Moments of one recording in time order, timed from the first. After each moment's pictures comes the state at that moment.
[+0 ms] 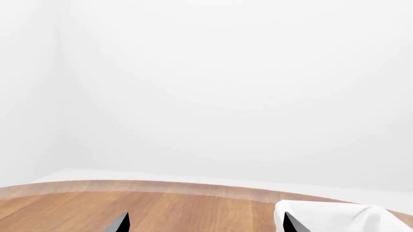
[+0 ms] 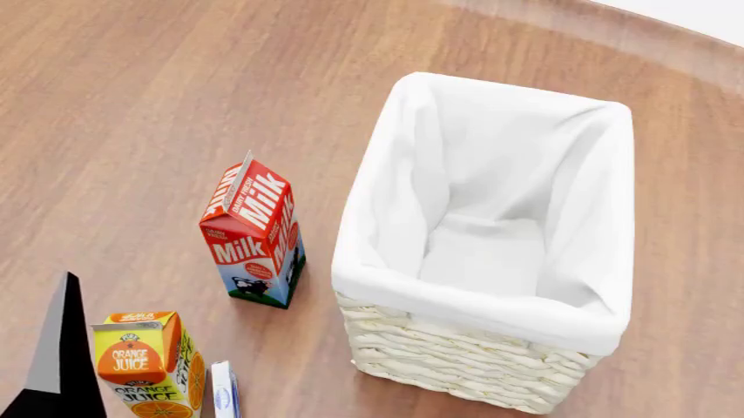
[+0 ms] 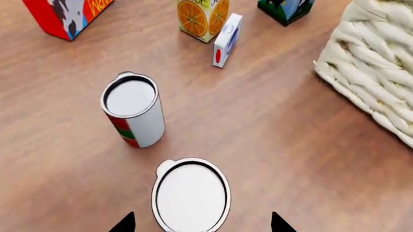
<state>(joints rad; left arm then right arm) -0.16 -0.71 0.46 0.98 -0.48 -0.27 -0.76 -0.51 0.31 -0.41 -0.80 -0.26 0.68 -0.23</state>
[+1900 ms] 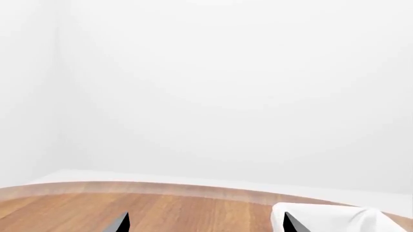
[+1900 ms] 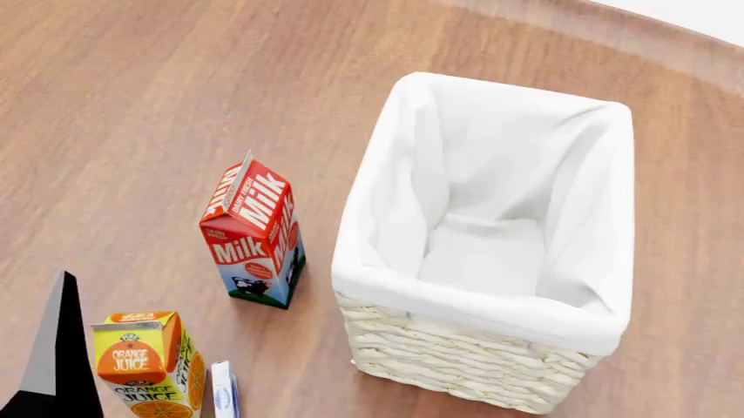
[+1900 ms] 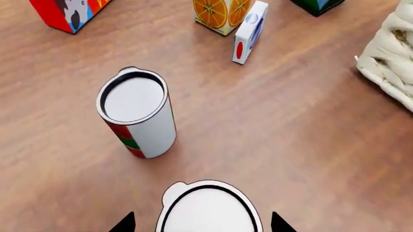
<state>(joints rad) -0.18 -0.74 0.48 0.98 -0.50 -0.25 -0.80 -0.34 0.27 -0.49 -0.56 -0.20 0.62 -0.21</state>
